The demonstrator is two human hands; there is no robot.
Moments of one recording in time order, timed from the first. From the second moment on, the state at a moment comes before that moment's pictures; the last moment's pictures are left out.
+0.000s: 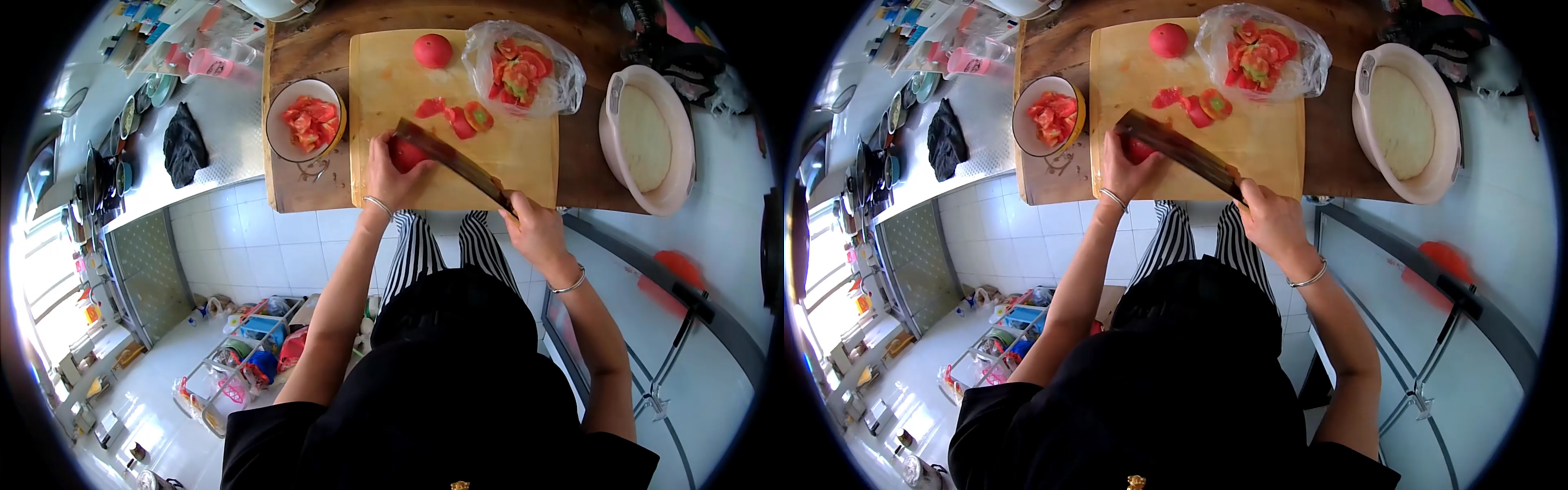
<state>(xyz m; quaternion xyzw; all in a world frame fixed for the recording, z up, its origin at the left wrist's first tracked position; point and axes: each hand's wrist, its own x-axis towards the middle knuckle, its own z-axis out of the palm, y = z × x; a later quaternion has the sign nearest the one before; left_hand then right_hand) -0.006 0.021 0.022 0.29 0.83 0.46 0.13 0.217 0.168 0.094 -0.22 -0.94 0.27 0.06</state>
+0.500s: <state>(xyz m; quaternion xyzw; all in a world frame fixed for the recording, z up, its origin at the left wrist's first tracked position) -0.002 0.026 0.025 0.24 0.87 0.41 0.12 0.169 0.157 0.099 -0.18 -0.96 0.22 0.00</state>
